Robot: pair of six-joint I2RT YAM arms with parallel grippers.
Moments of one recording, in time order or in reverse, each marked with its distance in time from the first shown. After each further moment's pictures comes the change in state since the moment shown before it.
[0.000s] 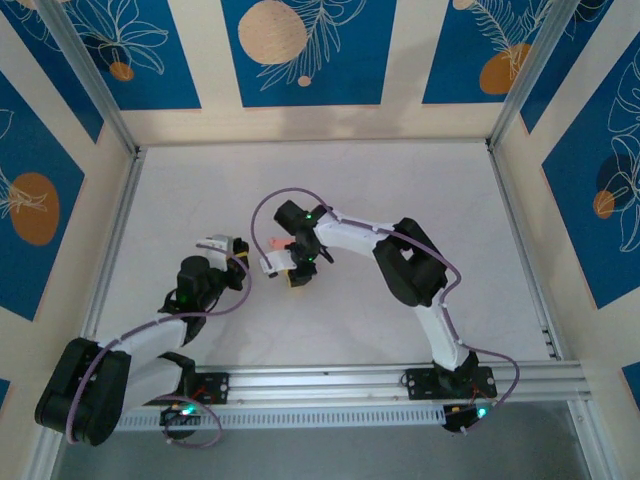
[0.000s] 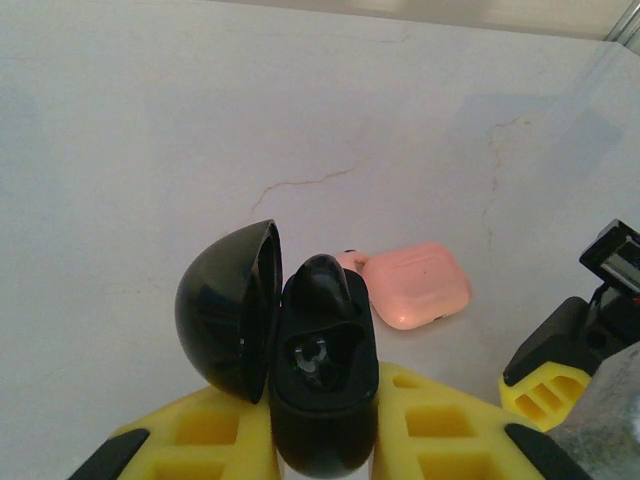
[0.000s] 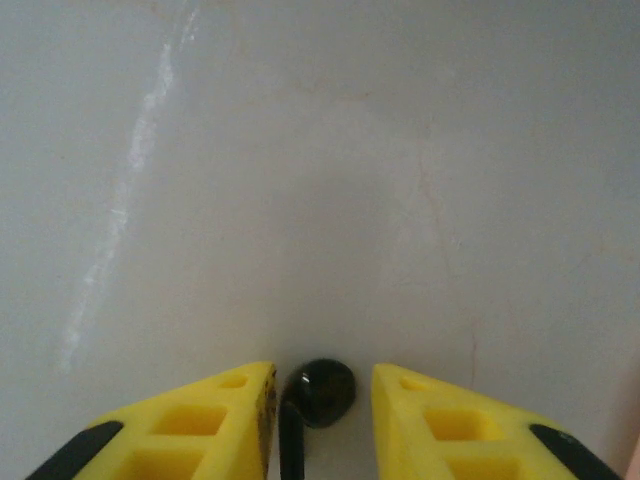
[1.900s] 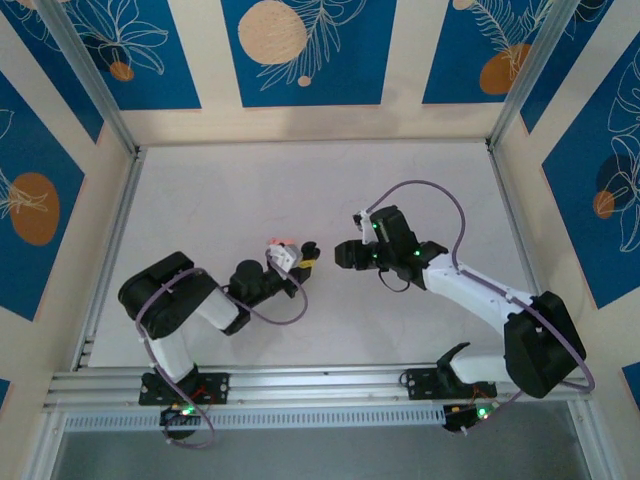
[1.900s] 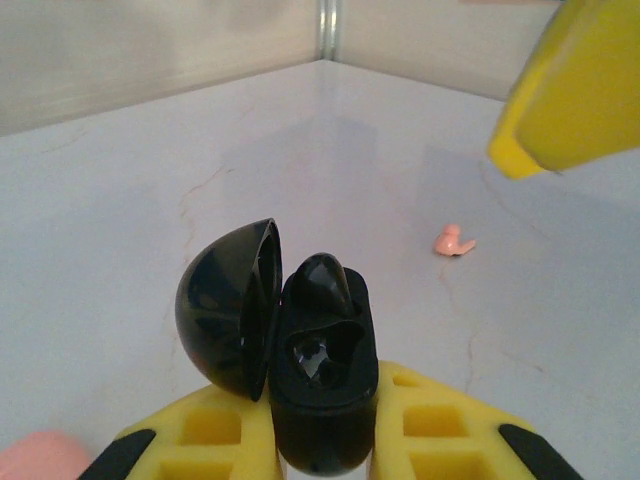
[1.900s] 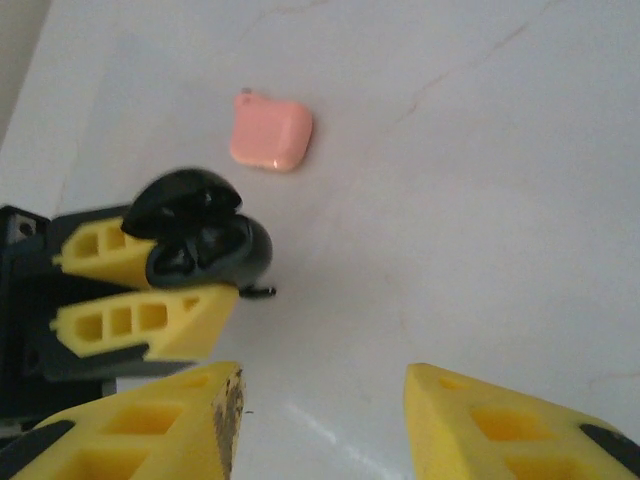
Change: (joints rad) left arm -0.395 0.670 0.141 0.746 0.050 0.185; right arm -0.233 -0.874 -0.832 0.534 0.069 1.557
